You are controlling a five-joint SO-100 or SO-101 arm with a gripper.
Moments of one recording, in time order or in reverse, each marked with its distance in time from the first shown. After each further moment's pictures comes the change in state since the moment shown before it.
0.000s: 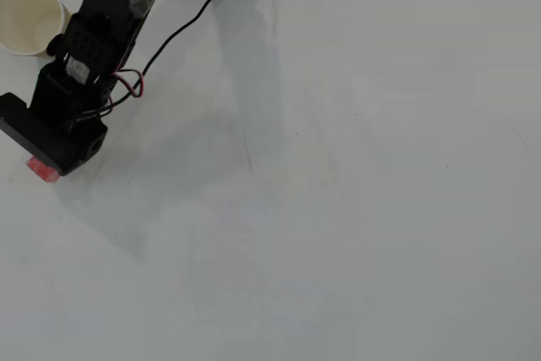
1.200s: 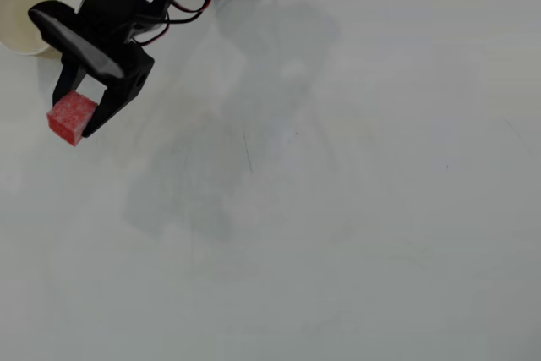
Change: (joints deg) arm -3.3 56.0 35.0 1.4 0.0
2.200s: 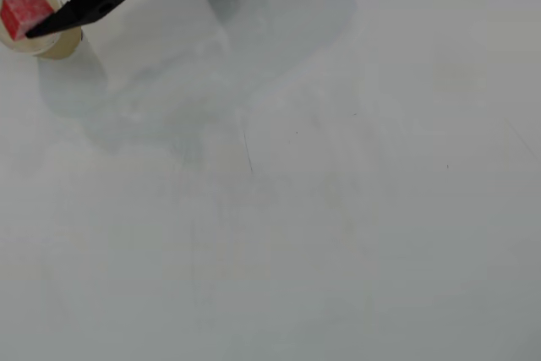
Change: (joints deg) arm 25.5 27.5 20.2 0.0 0.0
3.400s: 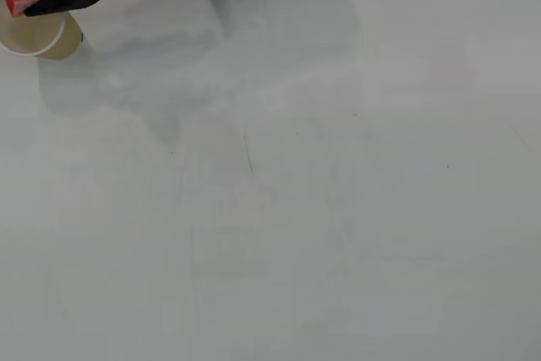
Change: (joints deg) arm 7.3 -9.1 0.4 1.1 0.0
